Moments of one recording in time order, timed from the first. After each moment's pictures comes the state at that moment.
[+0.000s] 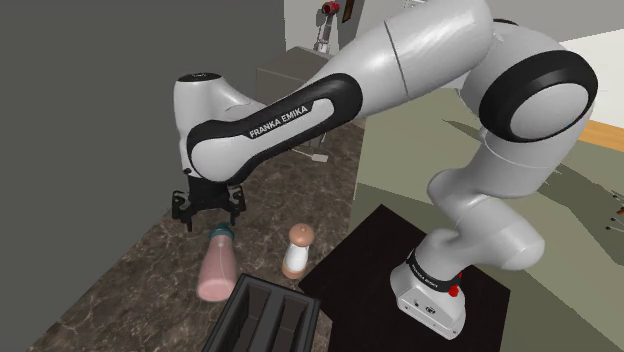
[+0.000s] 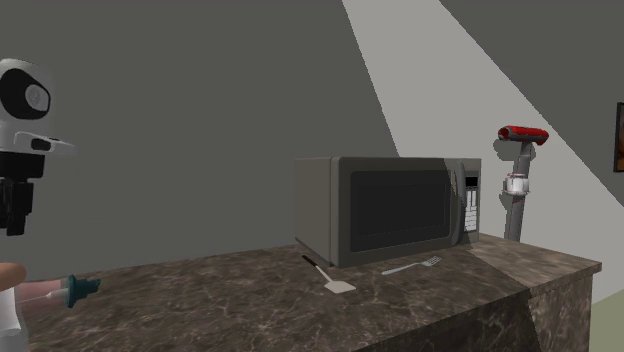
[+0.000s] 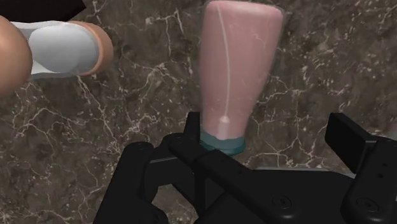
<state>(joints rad) -2.03 -0.28 2.69 -1.99 0.27 2.19 1.01</state>
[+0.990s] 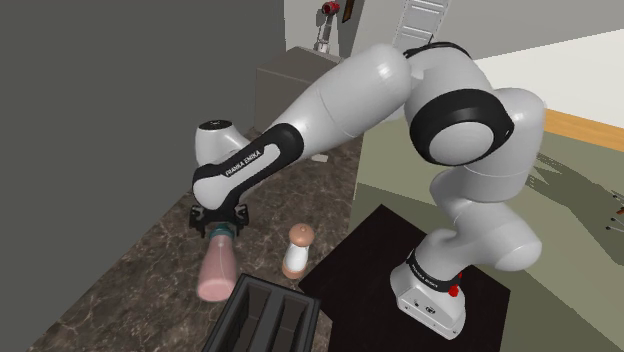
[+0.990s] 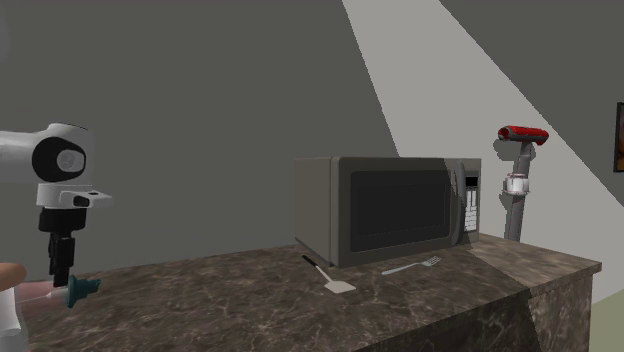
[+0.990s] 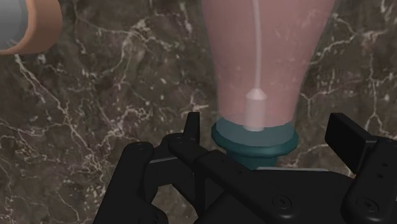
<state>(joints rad) -2.16 -0.52 2.72 -1.99 0.45 2.40 0.91</state>
